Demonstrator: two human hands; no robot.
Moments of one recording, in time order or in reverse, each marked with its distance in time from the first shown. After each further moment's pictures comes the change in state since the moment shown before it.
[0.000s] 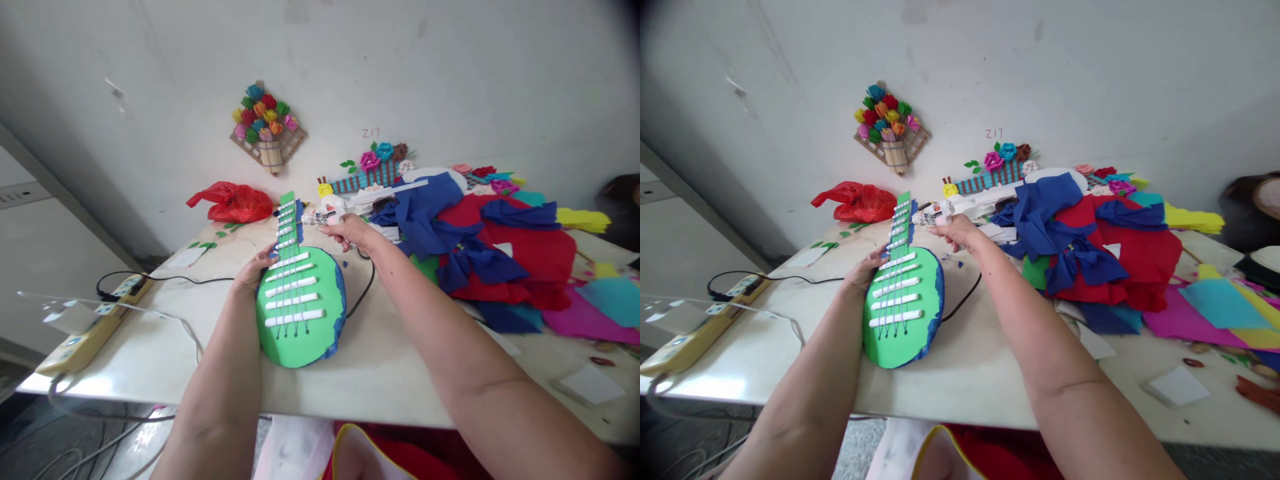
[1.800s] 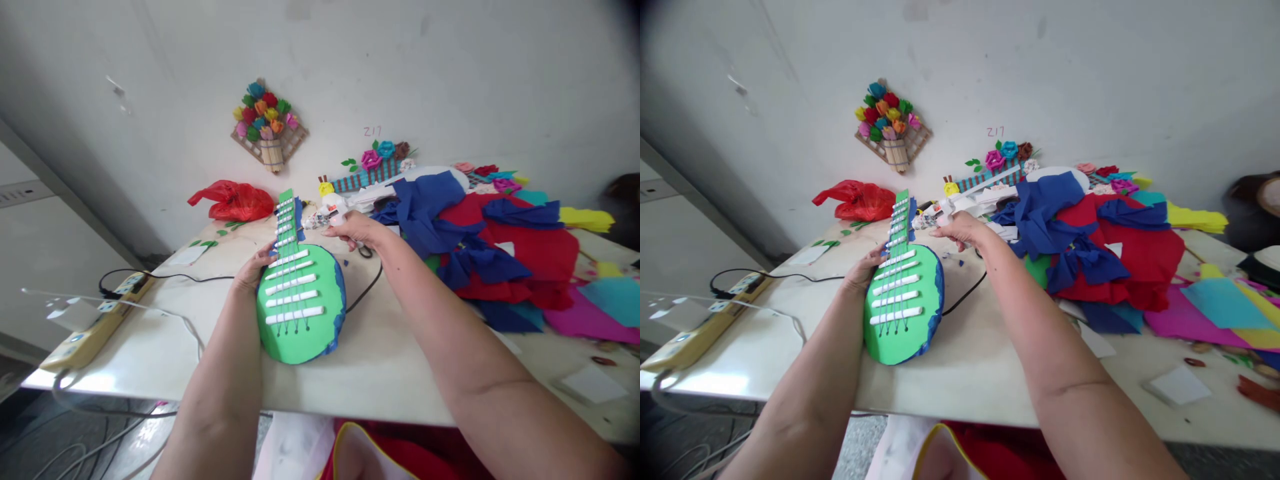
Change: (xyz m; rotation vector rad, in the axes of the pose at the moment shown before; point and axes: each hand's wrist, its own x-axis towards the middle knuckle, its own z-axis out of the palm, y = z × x) left_hand 0.000 0.000 -0.003 0.027 0.002 0.019; right_hand -0.006 -0.008 -0.010 -0.097 -0.094 0.006
